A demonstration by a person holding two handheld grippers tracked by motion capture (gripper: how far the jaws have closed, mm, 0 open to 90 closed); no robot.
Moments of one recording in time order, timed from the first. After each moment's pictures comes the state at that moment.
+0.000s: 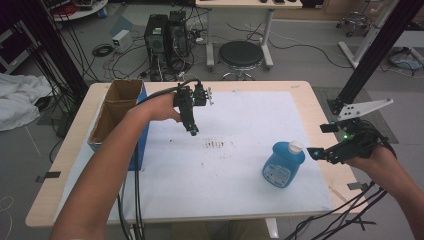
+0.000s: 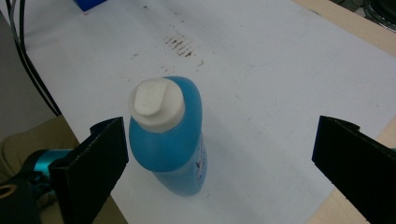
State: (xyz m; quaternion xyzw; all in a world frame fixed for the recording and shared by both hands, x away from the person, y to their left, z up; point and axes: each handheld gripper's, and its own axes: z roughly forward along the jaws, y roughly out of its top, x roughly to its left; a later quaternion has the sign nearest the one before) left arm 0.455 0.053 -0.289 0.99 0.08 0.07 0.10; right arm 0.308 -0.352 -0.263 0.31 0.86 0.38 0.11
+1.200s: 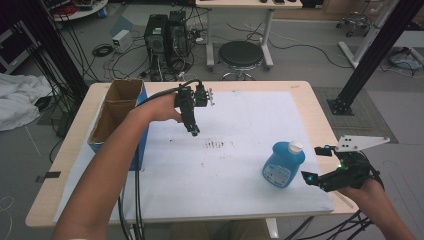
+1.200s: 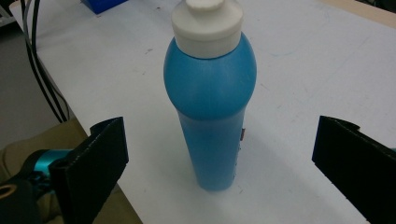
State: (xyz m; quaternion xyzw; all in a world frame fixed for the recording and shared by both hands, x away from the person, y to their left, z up) left arm 0.455 0.050 -0.291 0.99 0.07 0.07 0.10; right arm 0.267 -0.352 -0.322 0.31 0.84 0.43 0.12
